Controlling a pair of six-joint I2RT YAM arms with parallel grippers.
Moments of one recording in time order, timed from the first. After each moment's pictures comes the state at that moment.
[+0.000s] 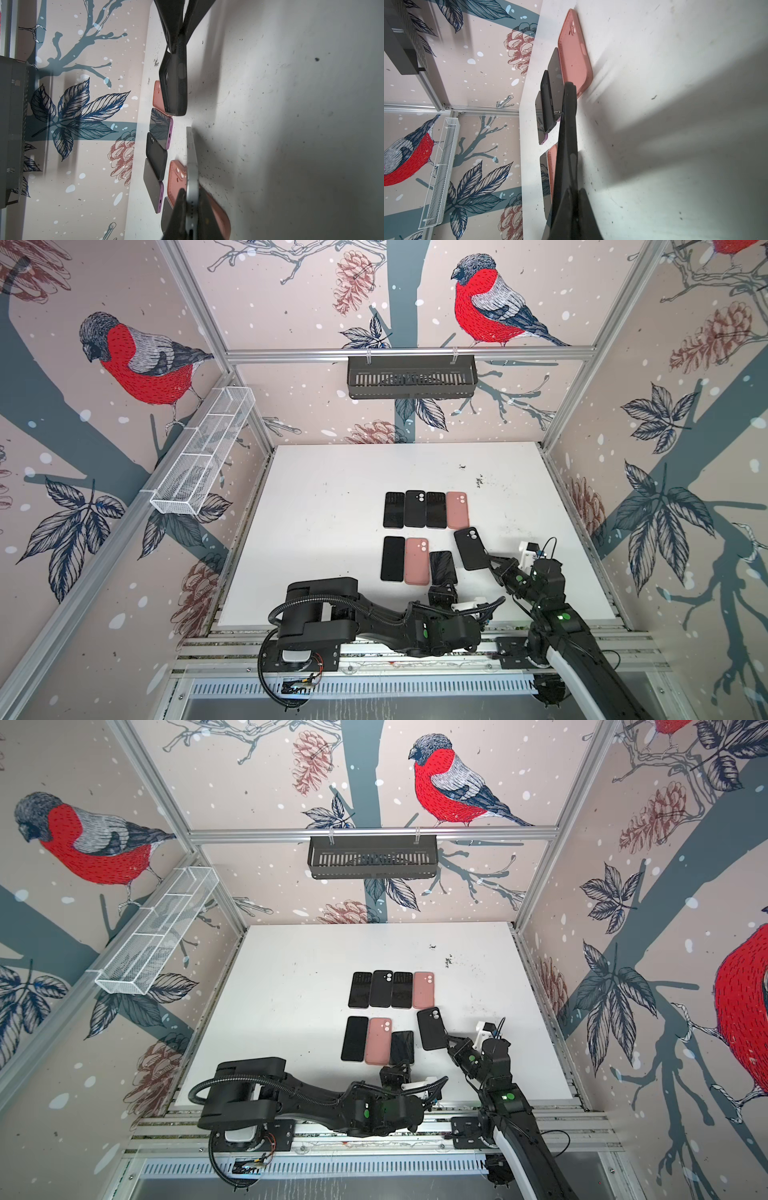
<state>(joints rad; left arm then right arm) -1.55 1.84 0.90 0.14 -0.95 0.49 0.16 0.39 0.01 -0.06 -0.42 1.11</state>
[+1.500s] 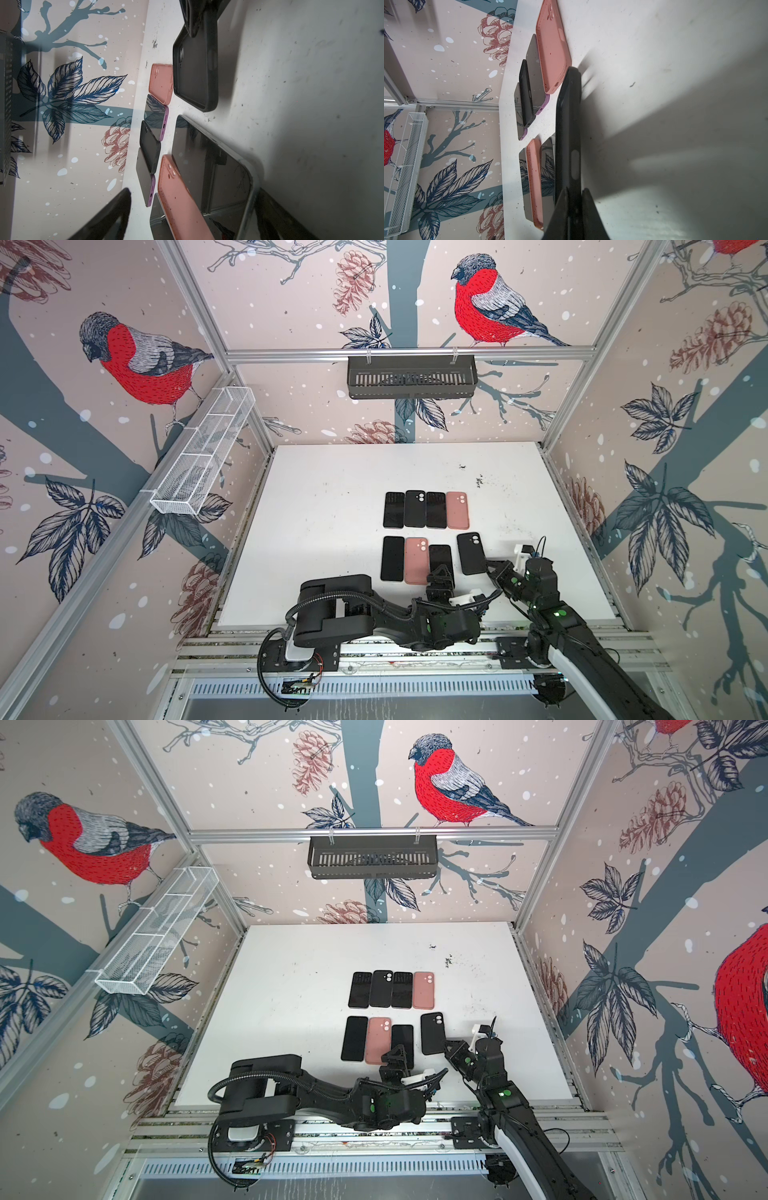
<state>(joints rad) -1.51 1.92 0.91 0.15 -0.97 0.40 0.24 0.49 0.01 -0.06 -0.33 1.07</state>
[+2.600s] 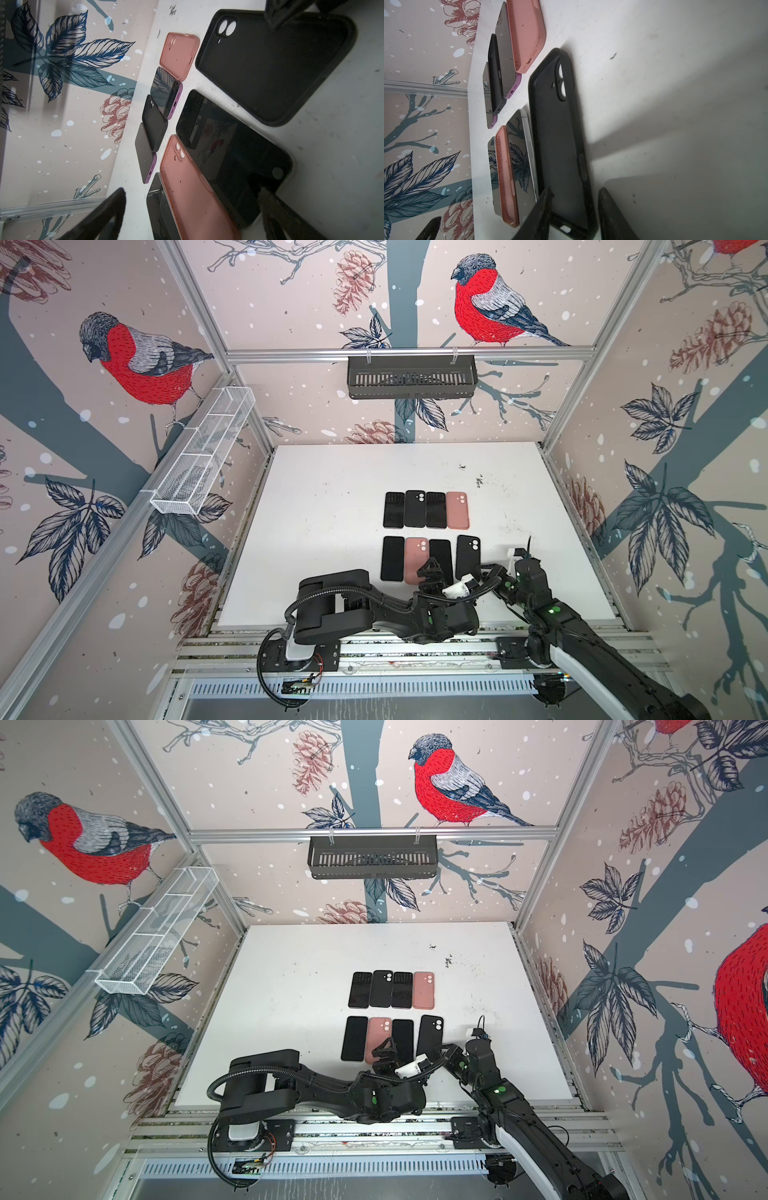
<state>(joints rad) -1.47 1.92 0.95 0.03 -1.04 0.18 0.35 0.62 0.01 -0.05 -0.23 1.00</state>
